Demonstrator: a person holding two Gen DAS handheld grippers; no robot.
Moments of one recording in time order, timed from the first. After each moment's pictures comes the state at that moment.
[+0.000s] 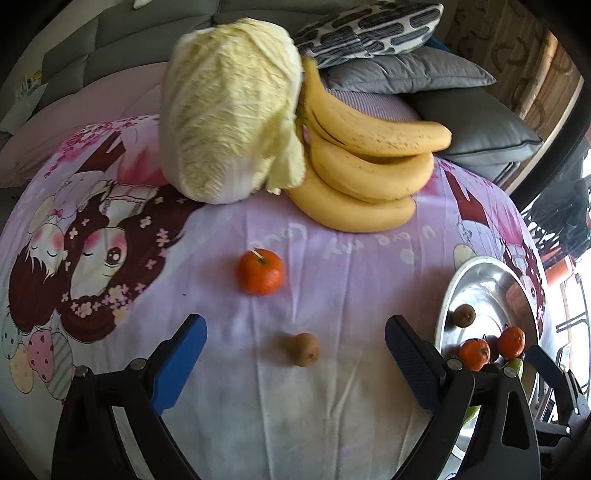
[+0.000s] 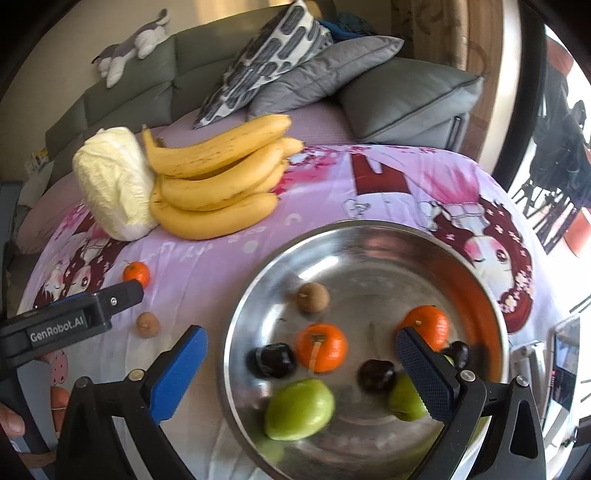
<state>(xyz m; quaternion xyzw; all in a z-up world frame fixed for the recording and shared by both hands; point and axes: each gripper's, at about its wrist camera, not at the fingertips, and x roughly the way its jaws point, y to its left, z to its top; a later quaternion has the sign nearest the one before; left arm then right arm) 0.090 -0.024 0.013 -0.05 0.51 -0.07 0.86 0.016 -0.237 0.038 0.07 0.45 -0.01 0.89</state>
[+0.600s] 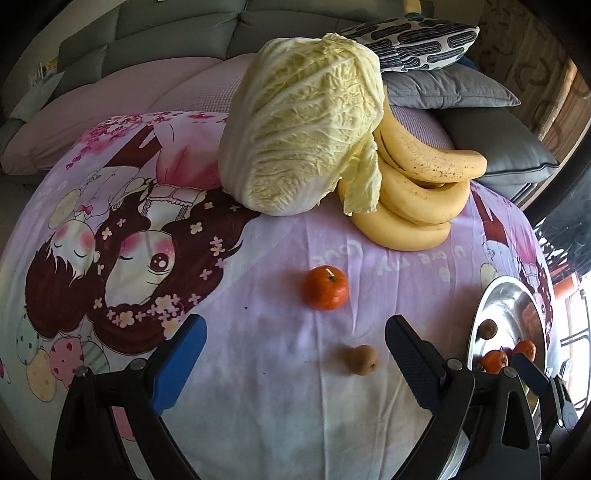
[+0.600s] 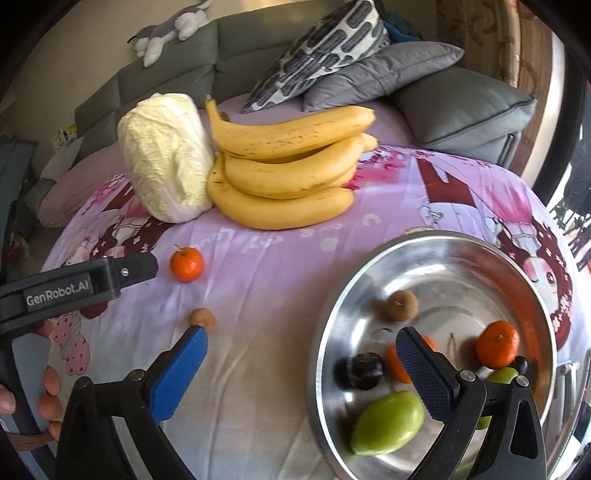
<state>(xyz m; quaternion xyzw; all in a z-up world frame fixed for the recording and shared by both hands) 0.101 0.023 0.017 -0.06 0.51 -0.05 0.86 0.031 -0.177 0.032 0.05 0.46 0.05 0.89</state>
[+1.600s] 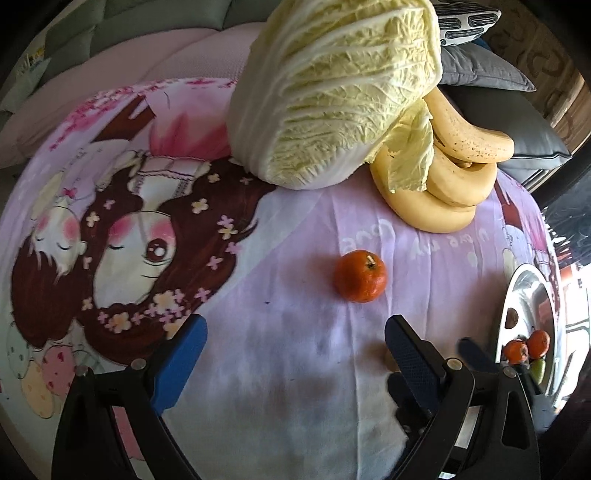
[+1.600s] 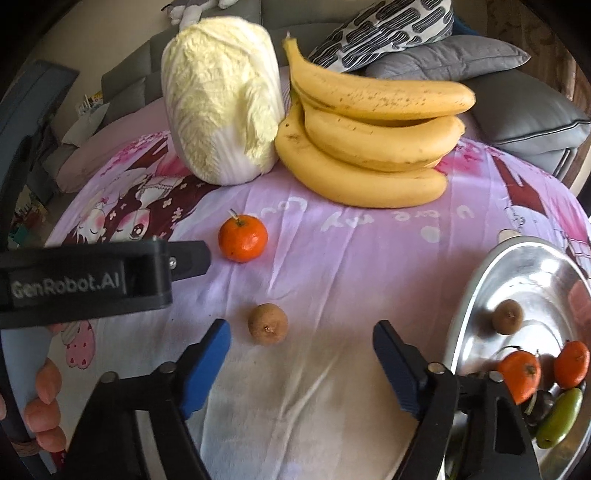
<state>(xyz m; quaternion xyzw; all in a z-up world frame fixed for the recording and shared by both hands) 0.127 0.042 -0.014 -0.06 0.56 -0.06 0.82 0.058 -0.109 -0.006 0.02 0.49 0.12 0.86</state>
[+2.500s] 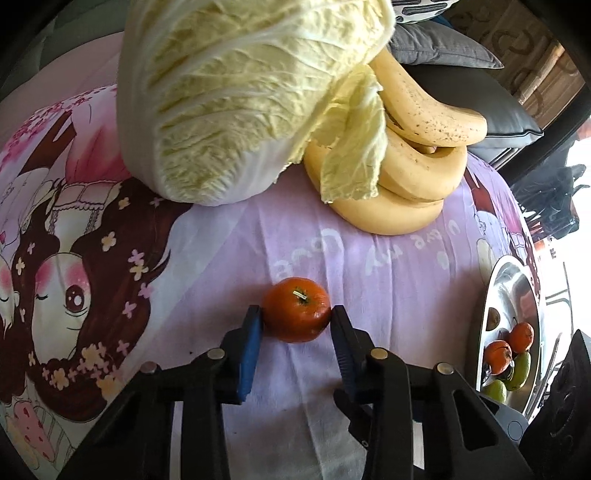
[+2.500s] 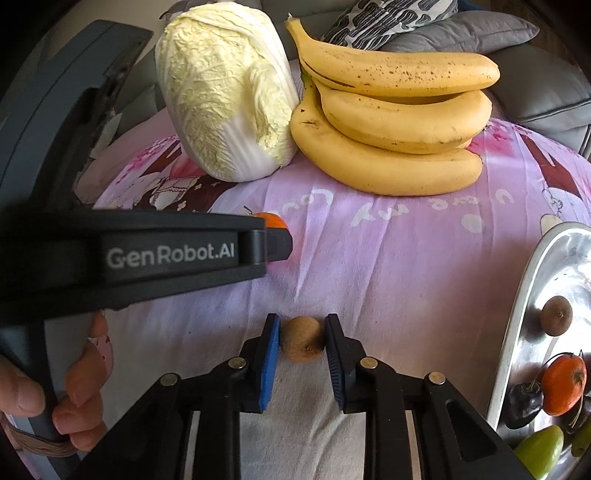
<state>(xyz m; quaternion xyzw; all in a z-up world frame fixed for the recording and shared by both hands) 0.172 -0.004 -0.033 -0.05 0.56 -0.15 0.81 0.070 -0.113 -0.020 0.07 0.50 0.16 0.85</state>
